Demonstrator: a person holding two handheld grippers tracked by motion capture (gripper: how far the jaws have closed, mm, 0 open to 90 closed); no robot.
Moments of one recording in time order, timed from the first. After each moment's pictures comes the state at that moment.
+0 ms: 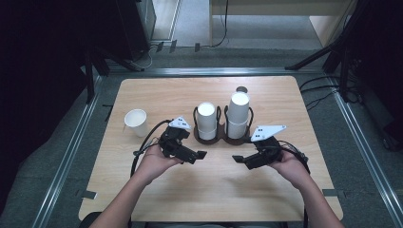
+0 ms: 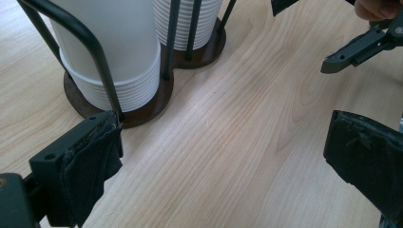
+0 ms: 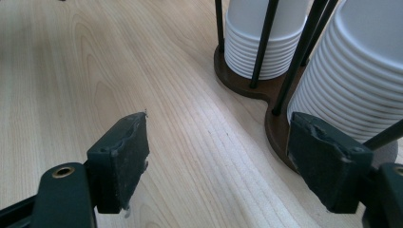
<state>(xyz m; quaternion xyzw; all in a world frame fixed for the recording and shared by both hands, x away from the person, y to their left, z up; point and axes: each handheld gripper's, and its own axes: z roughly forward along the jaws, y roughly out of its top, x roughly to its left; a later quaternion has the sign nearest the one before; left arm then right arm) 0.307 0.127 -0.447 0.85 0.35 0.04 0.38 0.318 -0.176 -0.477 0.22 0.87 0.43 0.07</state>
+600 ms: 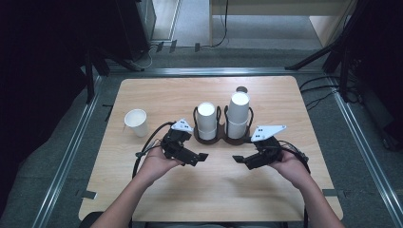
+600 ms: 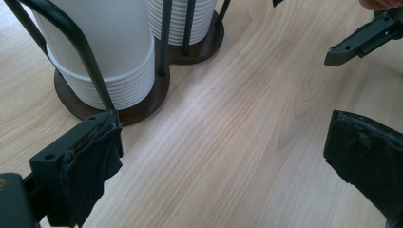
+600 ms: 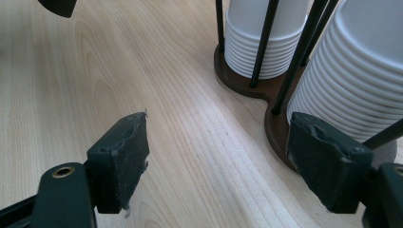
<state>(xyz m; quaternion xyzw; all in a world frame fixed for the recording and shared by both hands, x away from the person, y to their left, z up) 0.306 0.123 -0.454 0.86 0.34 0.04 0.38 0.318 -0.176 -0.476 0.22 0.88 0.43 0.07</state>
